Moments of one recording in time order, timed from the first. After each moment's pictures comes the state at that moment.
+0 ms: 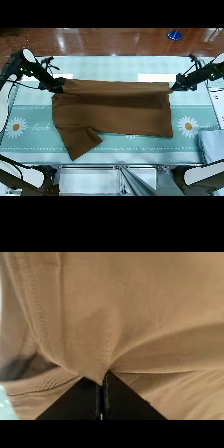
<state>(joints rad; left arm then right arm) 0.06 -1.78 1.54 1.32 -1.39 -1.51 -0.28 -1.76 1.51 -1.08 1.39 1.33</state>
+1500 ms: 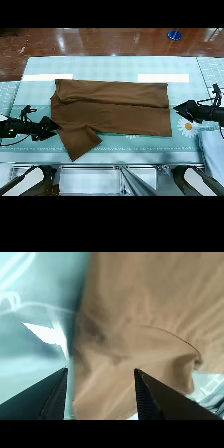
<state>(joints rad) 0.50 -1.15 0.49 0.92 -1.22 -1.33 -0.53 -1.02 0.63 -0.75 1.16 1.17</state>
